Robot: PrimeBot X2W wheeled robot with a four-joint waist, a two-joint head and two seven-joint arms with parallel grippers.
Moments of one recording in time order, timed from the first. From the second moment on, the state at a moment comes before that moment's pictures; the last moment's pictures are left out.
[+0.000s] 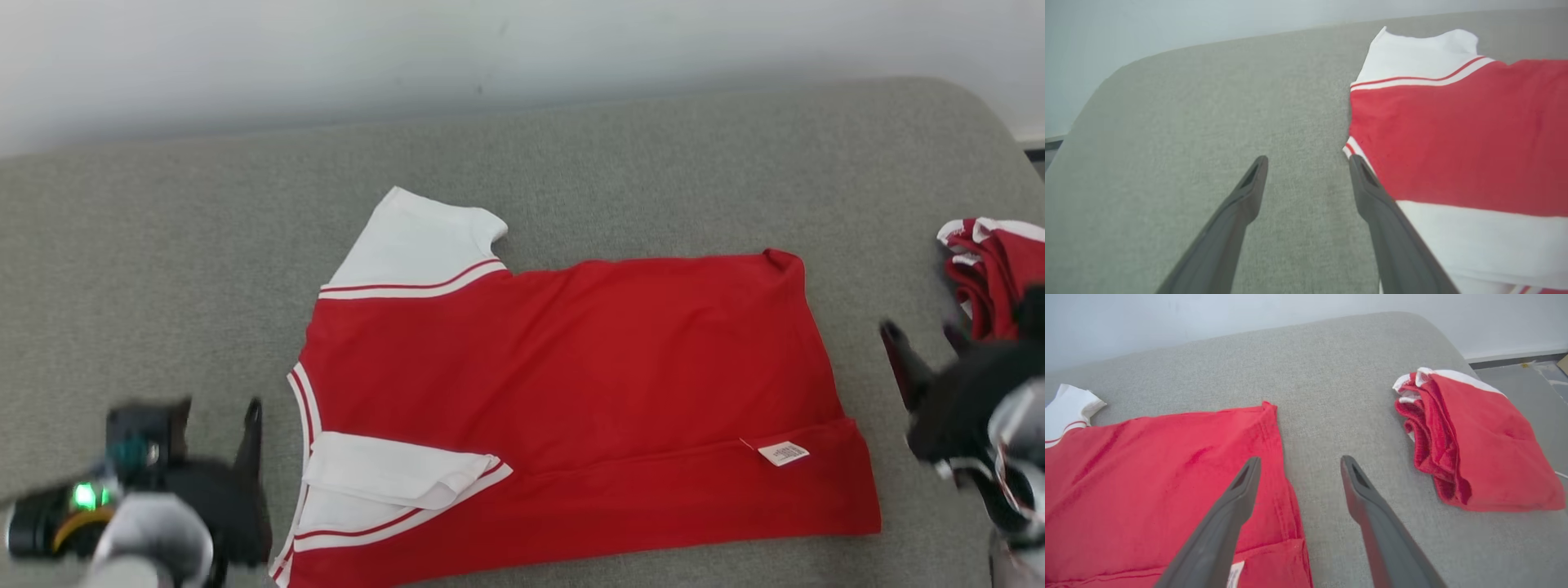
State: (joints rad) left arm -0.17 0.47 -0.30 0.07 -0.45 0.22 0.26; right arm -0.23 -0.17 -0.23 -0.05 0.25 0.13 0.71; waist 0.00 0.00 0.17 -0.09
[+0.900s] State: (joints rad) left arm -0.94 0.31 -0.42 0.61 -0.42 0.04 0.25; right arm -0.81 -0.19 0.05 0.37 0.33 0.13 0.65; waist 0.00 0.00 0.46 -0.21
